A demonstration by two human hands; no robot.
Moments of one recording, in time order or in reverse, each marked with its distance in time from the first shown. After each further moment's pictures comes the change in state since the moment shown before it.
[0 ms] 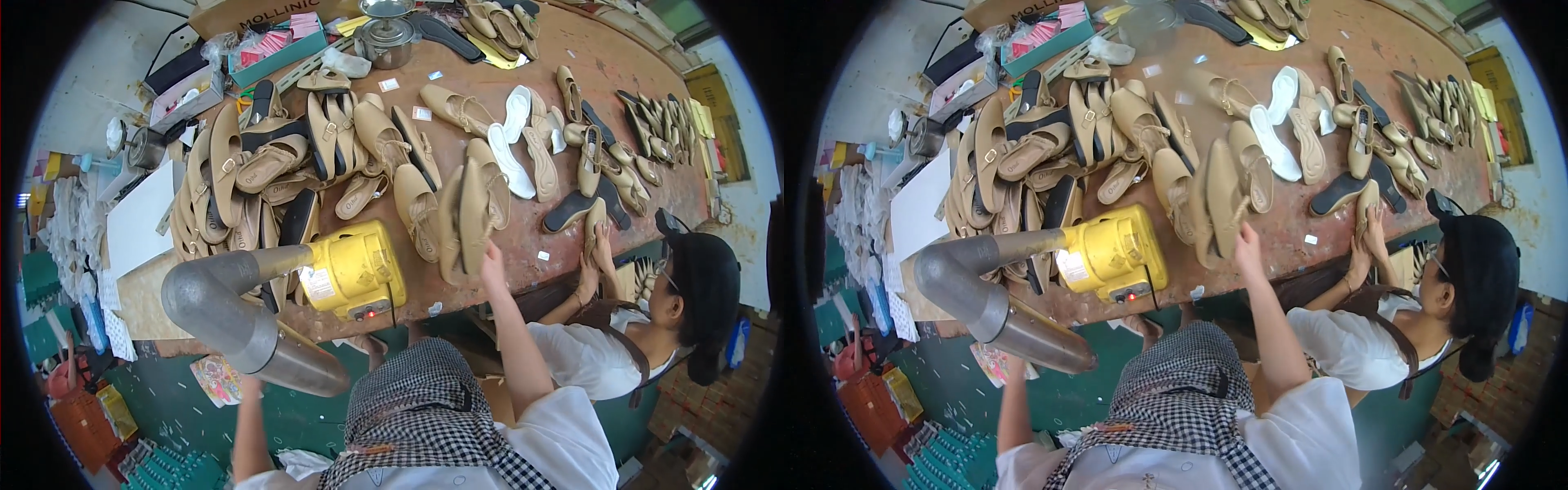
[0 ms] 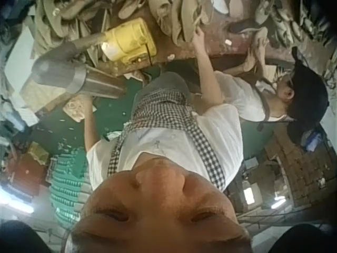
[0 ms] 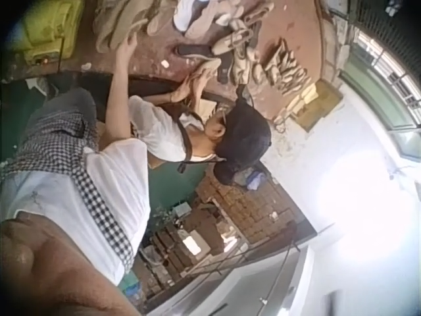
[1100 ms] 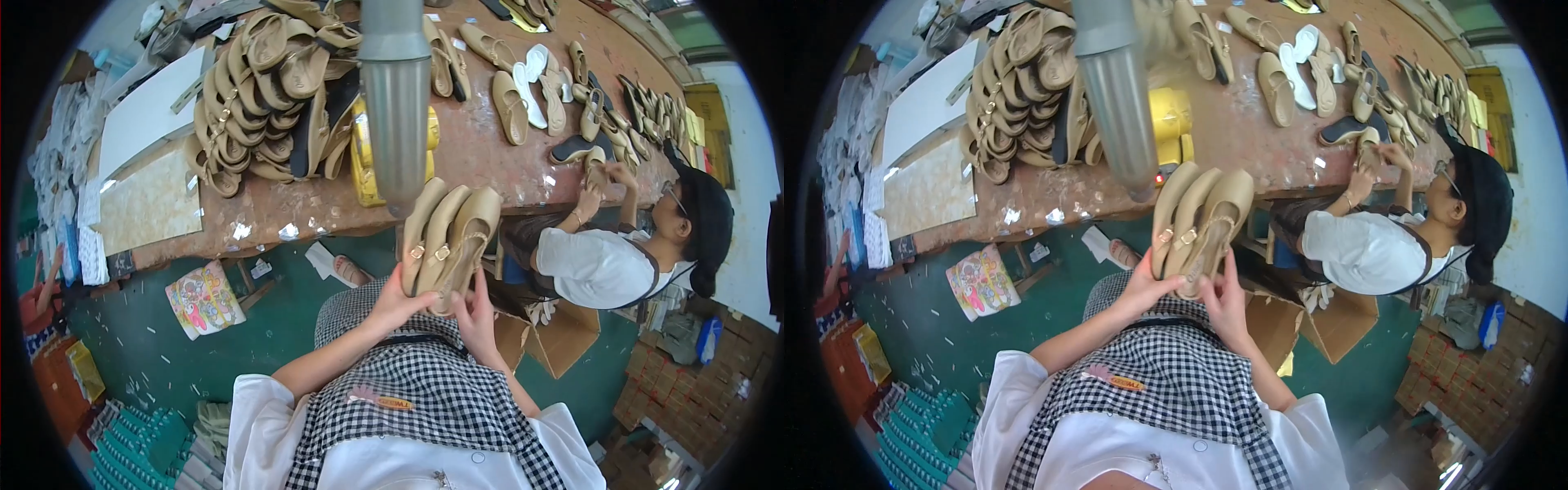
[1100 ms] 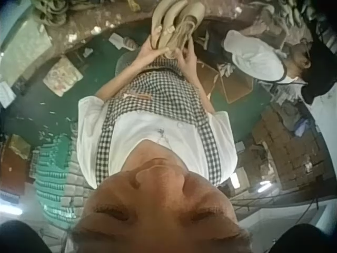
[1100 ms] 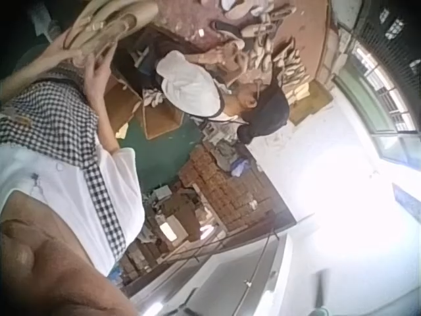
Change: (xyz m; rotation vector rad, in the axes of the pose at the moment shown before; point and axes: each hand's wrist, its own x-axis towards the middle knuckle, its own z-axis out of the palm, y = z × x) left_hand -0.122 0.184 0.051 -1.184 -0.776 -0.168; right_hand -0.346 -0.013 0.056 -0.439 0.016 -0.057
